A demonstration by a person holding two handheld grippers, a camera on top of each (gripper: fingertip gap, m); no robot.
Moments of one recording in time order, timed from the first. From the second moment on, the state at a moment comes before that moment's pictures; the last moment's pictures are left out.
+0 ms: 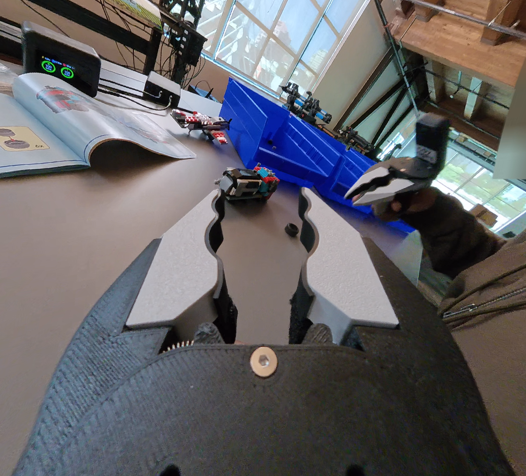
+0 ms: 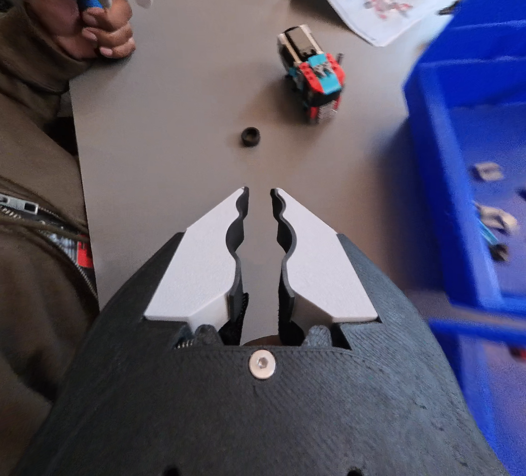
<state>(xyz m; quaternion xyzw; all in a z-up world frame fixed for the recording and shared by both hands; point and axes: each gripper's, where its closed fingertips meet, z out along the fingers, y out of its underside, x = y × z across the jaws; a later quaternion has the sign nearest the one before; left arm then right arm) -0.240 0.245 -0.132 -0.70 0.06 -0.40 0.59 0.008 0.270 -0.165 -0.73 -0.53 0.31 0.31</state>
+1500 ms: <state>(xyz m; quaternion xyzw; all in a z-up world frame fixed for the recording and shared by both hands) -0.203 0.277 -0.178 -0.81 0.12 -0.29 0.49 0.478 0.338 -0.173 -0.85 -0.51 -0.04 0.10</state>
